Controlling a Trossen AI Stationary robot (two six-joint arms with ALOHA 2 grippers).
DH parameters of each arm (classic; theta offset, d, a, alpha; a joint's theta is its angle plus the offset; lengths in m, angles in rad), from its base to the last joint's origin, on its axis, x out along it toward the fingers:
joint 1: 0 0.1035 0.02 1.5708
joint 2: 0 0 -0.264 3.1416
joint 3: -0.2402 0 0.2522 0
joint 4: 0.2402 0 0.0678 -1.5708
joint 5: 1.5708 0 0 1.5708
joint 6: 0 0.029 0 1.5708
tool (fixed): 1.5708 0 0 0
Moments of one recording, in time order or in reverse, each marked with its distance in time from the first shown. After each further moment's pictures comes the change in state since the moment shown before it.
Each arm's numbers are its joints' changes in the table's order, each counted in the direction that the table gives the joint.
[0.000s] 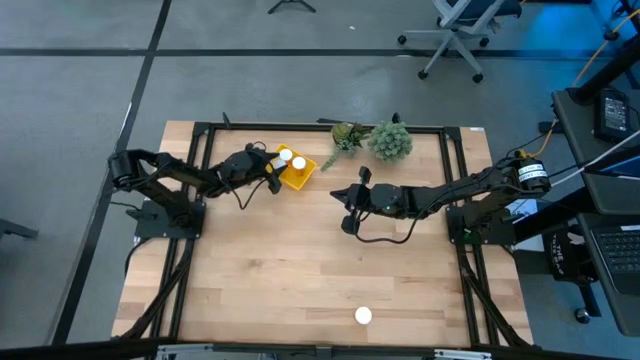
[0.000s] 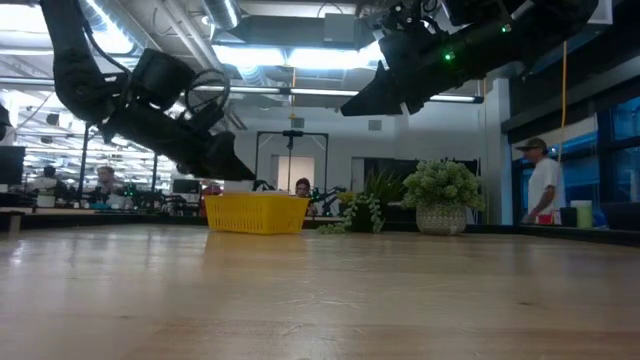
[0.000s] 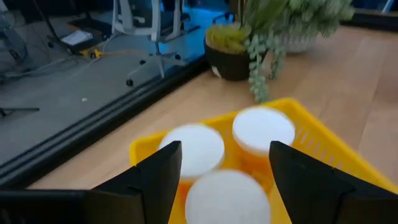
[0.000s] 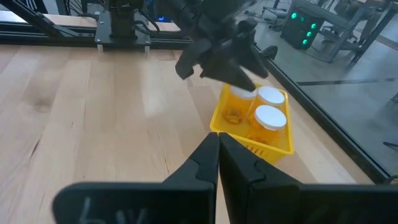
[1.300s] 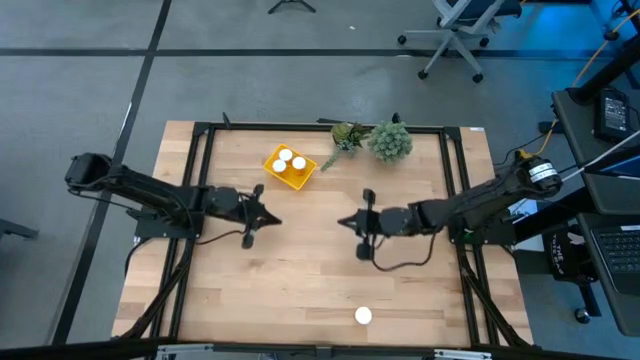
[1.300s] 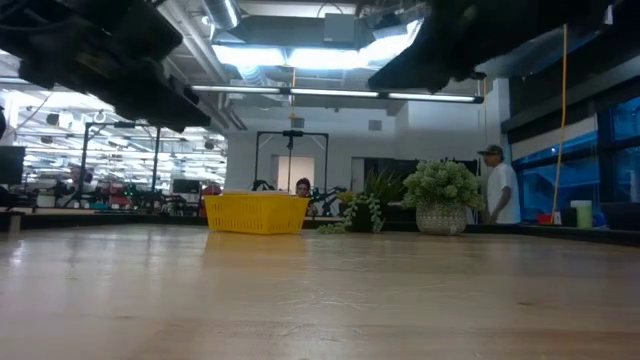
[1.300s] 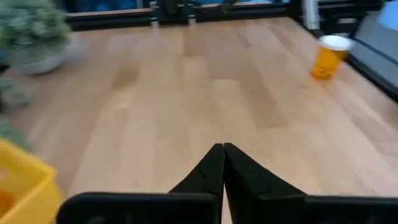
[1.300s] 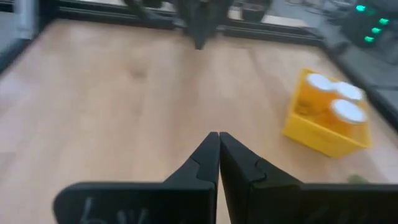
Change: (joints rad) left arm -0.575 0.482 0.000 0.534 0.192 0.069; right arm 0.222 0.094 -0.006 0.196 0.000 0.060
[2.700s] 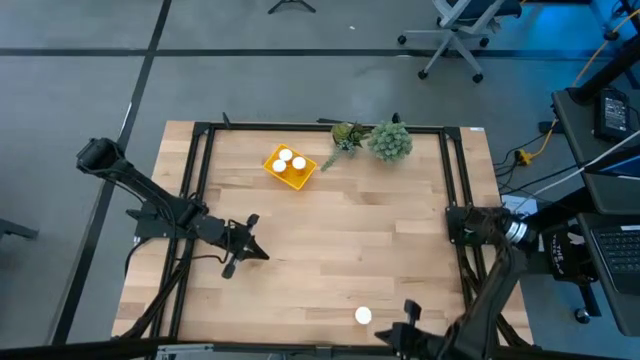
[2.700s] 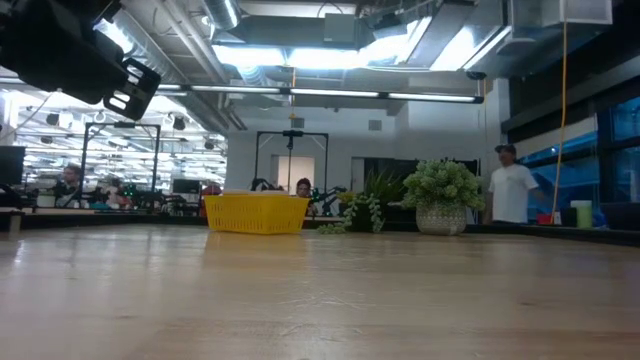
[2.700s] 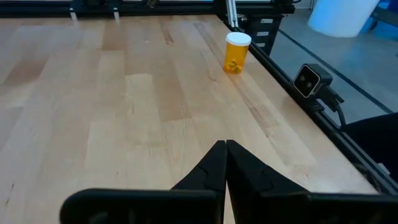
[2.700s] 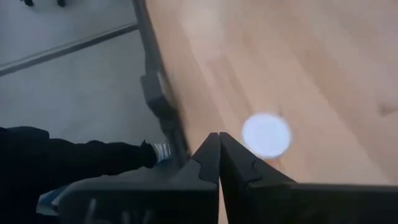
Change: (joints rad) left arm -0.390 0.000 0.000 -0.007 -0.141 -0.186; right arm 0.783 -0.565 -0.919 1.117 0.397 1.280
